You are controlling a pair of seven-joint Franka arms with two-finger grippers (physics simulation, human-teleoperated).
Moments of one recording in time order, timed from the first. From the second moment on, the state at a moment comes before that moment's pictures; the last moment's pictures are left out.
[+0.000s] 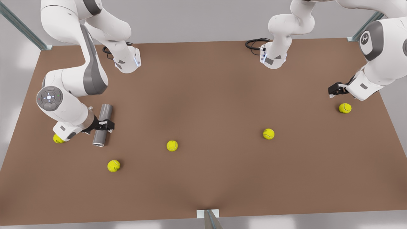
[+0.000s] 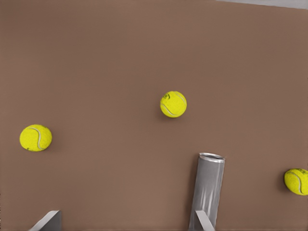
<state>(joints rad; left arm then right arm) -0.04 0.09 0.05 -1.39 0.10 1.38 0.13 -0.14 0.26 0.32 -1.48 -0.12 1.69 0.13</state>
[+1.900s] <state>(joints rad) -0.05 0.15 0.06 -1.40 0.08 1.41 0.13 -0.62 0.15 0.35 -2.34 -0.16 2.37 -0.11</state>
